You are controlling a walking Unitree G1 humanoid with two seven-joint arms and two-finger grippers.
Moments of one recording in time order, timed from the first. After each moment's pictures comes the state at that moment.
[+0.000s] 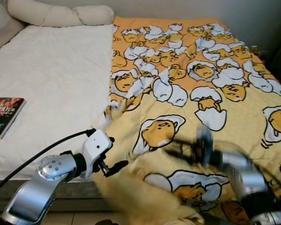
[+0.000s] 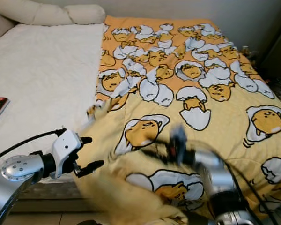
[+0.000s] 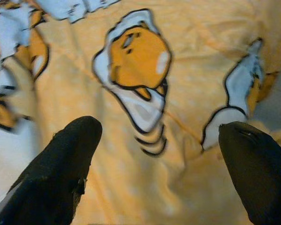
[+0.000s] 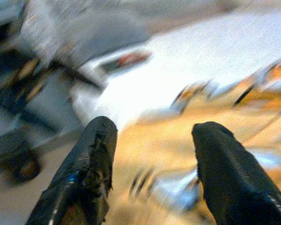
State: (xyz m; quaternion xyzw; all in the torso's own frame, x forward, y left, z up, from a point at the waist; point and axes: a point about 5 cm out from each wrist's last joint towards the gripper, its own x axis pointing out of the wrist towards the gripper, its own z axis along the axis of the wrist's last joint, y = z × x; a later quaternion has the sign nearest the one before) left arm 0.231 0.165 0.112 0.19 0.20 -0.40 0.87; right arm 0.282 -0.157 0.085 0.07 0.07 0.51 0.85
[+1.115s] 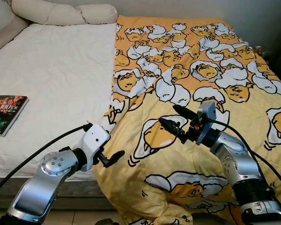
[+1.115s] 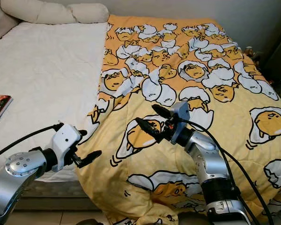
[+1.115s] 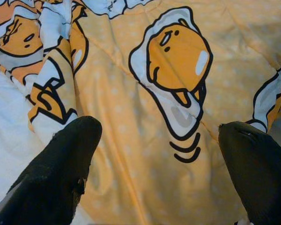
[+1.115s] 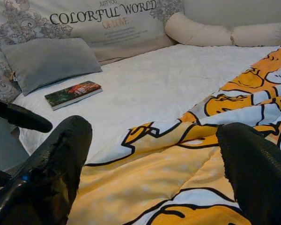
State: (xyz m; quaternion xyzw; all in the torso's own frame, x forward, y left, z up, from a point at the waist) left arm 0.242 0.168 0.112 0.19 0.19 -0.35 0.90; right arm 0.306 -0.154 0.106 0.07 0.02 0.42 0.90
